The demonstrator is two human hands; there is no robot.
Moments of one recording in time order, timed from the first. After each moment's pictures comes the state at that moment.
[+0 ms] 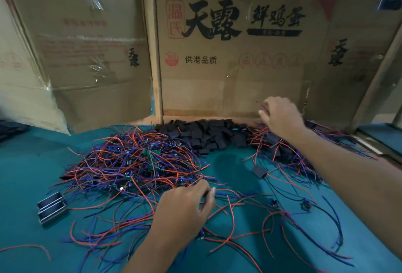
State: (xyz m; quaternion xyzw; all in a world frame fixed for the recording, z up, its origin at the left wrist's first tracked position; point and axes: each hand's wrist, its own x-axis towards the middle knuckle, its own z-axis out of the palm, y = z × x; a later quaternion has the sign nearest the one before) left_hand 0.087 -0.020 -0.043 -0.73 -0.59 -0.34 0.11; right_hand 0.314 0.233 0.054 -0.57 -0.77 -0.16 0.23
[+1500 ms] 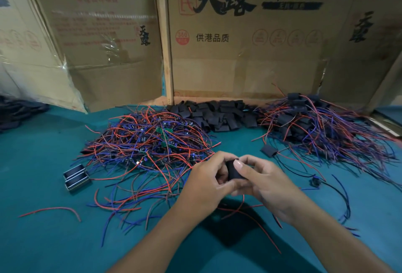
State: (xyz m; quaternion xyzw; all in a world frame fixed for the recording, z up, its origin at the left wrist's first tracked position) left_hand 0.103 -0.017 -0.050 -0.69 -0.48 -0.51 -0.15; right_hand 0.262 0.019 -0.033 -0.32 -0.58 0.66 0.36
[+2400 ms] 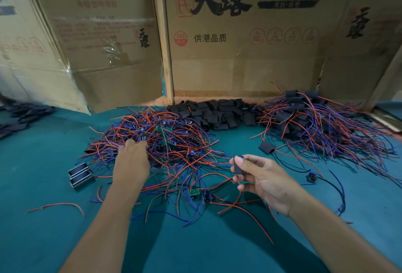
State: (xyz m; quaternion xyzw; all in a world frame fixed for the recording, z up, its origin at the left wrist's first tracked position) left_hand -0.032 -0.007 -0.045 -0.49 -0.86 -0.13 0.05; right_hand 0.272 0.029 -0.038 -0.36 -0.50 0.70 0.36
